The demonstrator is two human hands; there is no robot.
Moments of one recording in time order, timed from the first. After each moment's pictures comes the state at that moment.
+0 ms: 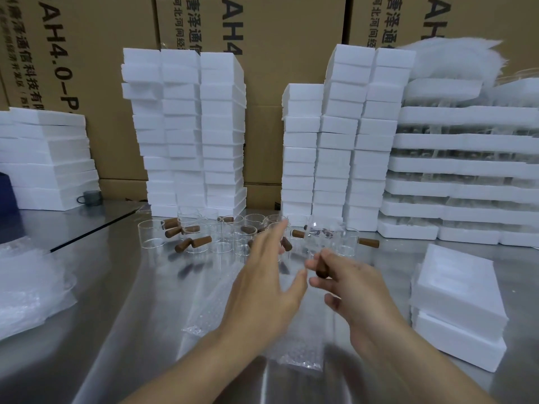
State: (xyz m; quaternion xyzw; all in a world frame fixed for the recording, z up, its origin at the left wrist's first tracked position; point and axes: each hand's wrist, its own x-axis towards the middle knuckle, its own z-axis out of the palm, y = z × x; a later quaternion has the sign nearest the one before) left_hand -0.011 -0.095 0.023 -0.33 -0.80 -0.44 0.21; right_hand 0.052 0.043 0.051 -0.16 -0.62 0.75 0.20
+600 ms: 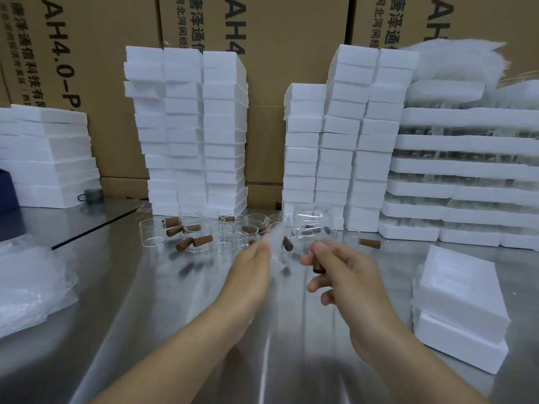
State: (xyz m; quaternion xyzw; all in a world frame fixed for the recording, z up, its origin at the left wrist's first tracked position) left_hand -0.028 -0.101 0.043 -0.18 -0.74 -0.64 0.00; right_hand 0.053 0.037 0.053 -0.07 -0.67 0.70 0.25
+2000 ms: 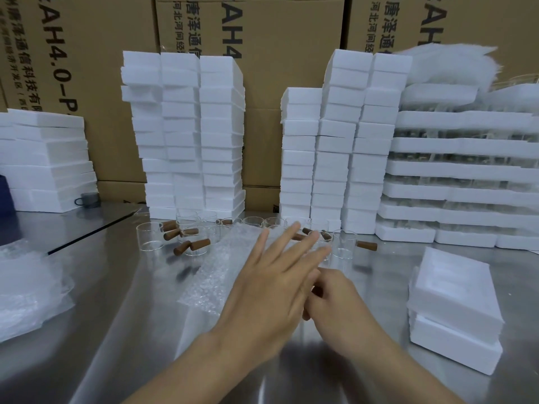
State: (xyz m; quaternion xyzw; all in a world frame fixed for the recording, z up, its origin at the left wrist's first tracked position) left_hand 0.002 -0.100 0.041 -0.45 -0.80 -0.21 0.33; right_hand 0.051 0.039 0.037 0.00 -0.88 0.43 0.21
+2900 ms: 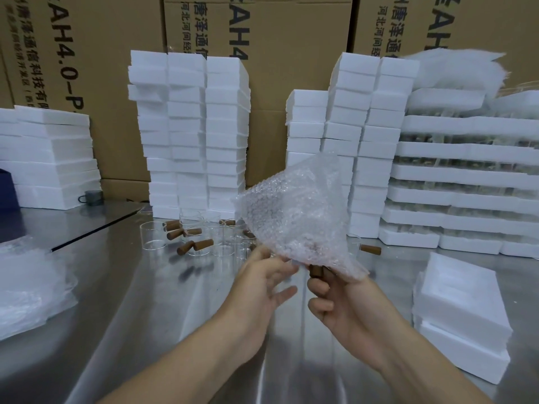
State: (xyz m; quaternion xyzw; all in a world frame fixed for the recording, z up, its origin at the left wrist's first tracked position) left_hand -0.008 -0.099 0.040 -0.18 -0.54 -0.81 -0.12; right_hand 0.053 0.042 0.057 0.00 -0.49 0.87 0.06
